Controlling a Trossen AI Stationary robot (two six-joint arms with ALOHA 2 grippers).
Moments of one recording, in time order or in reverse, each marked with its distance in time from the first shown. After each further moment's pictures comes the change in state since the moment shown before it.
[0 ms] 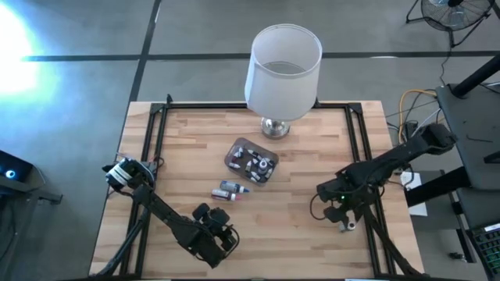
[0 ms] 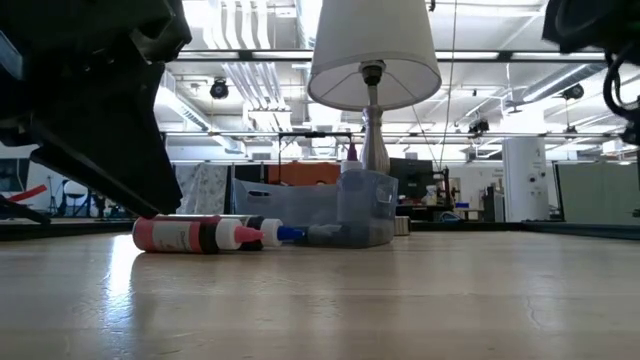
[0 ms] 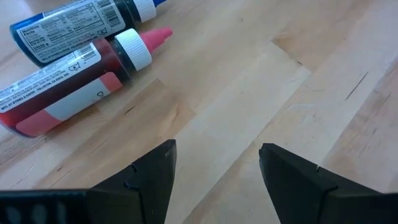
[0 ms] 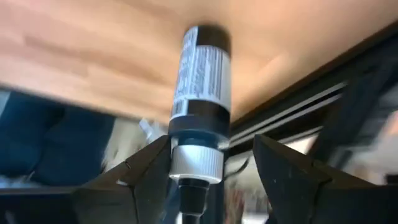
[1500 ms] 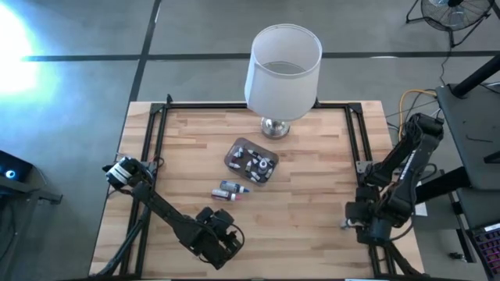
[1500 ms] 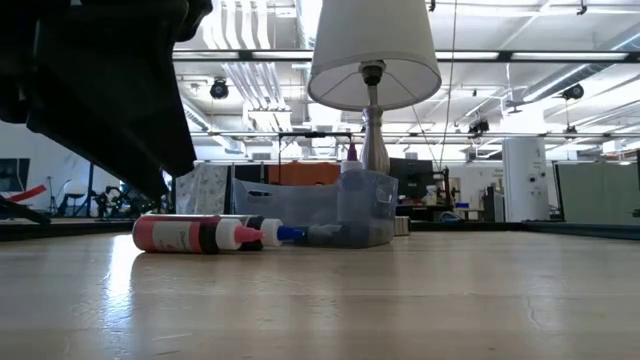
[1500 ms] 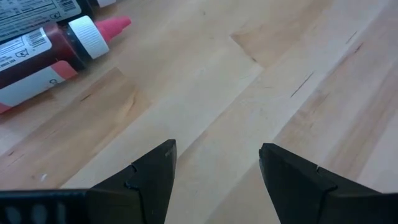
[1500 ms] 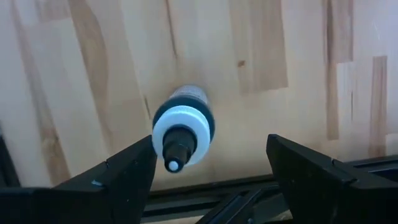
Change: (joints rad) left arm 0.021 -0.007 0.088 0.000 0.108 -0.007; right arm 0.717 -0.024 0.191 -0.198 0.859 -0.261
